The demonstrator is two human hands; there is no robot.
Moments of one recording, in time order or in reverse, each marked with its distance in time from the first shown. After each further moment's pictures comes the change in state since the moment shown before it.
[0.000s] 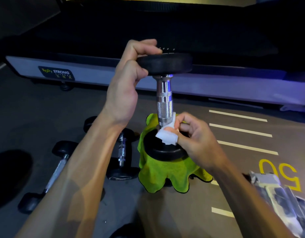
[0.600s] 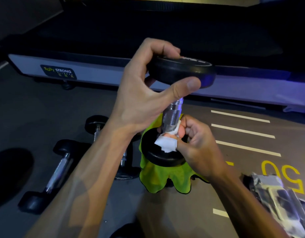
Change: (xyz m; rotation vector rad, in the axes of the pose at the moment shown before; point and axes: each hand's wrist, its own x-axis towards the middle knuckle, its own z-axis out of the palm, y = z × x) left_hand -0.019 0.017 0.020 0.148 -0.025 0.219; right_hand -0.009 -0.005 0.013 -0.045 0.117 -0.039
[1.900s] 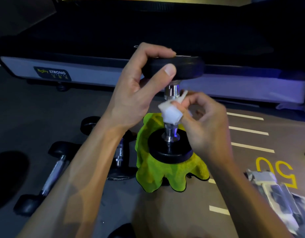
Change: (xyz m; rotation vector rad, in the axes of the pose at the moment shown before) left_hand 0.006 -0.013 -0.003 0.042 -0.103 0.003; right_hand 0.012 -0.037 -0.010 -0.197 0.321 -0.109
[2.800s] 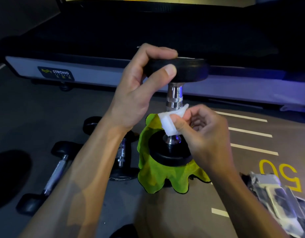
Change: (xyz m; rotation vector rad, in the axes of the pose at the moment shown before) left_hand 0.000 -0.005 -0.003 -0.138 0.019 -0.108; right_hand -0.016 0.012 0.003 0.054 -0.029 0.020
